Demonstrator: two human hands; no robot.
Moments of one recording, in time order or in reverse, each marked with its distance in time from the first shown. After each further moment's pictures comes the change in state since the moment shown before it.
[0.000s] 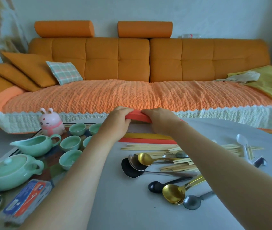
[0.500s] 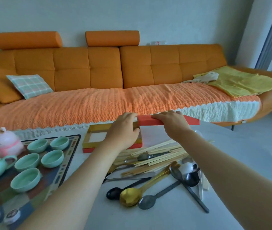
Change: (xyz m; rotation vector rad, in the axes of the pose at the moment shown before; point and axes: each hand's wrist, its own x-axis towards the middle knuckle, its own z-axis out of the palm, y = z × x) left_hand 0.011 0.121 0.067 0.080 -0.136 0.139; right_hand -0.099 0.138 0.004 -0.137 0.261 0.220
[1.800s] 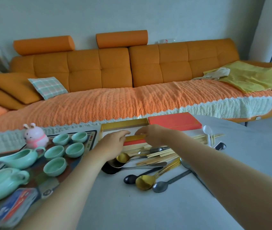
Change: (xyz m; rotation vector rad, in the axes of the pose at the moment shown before) left_hand -0.066 -0.060 -0.023 -0.053 -0.228 -0.230; right_hand -0.002 -0.113 -0.033 0.397 -0.685 0.038
